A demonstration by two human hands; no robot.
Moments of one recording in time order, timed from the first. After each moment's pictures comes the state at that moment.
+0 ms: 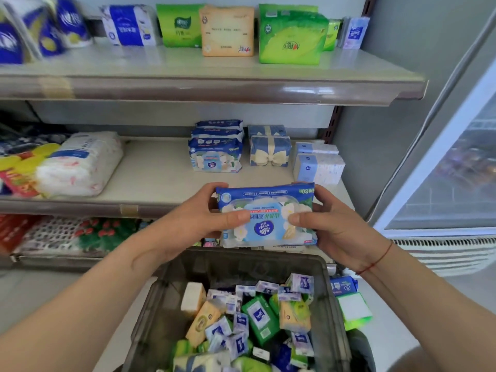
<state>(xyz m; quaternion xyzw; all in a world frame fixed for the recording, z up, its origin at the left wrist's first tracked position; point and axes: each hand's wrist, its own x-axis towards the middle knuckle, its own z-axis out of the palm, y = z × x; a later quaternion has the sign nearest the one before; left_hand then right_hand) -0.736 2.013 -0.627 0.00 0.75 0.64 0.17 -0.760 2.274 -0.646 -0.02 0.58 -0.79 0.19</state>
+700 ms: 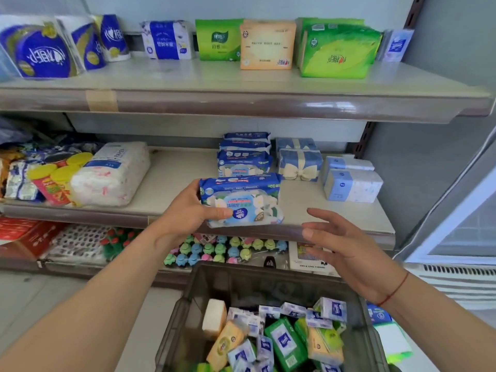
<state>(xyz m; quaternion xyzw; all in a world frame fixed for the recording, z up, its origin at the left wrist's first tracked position) -0.791 1.921 -0.662 -0.09 0.76 0.64 0.01 -0.763 2.228 -0.666 0.00 0.66 -0.73 0.17</state>
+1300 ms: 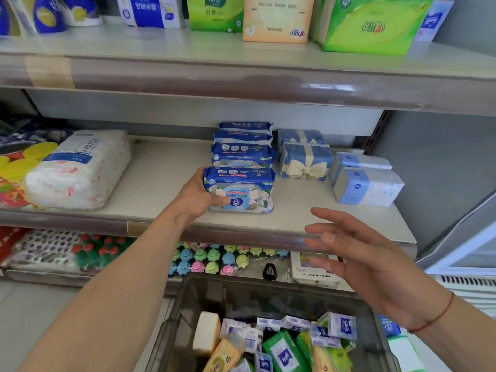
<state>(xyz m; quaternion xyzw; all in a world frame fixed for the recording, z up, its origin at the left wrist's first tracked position) -0.931 1.888 -0.746 -0.09 0.76 0.65 0.00 -0.803 2.217 -0.679 0.00 0.62 -0.76 0.18</state>
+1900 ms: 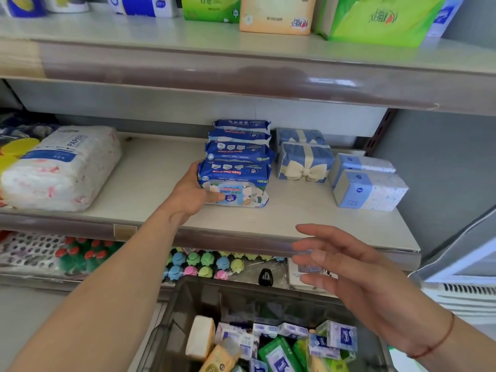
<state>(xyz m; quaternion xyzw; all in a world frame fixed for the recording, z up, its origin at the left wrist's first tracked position) -0.962 1.886 -0.762 -0.10 0.79 0.61 -0.01 -0.814 2.207 -0.695 -0.01 0.63 -0.75 0.20</state>
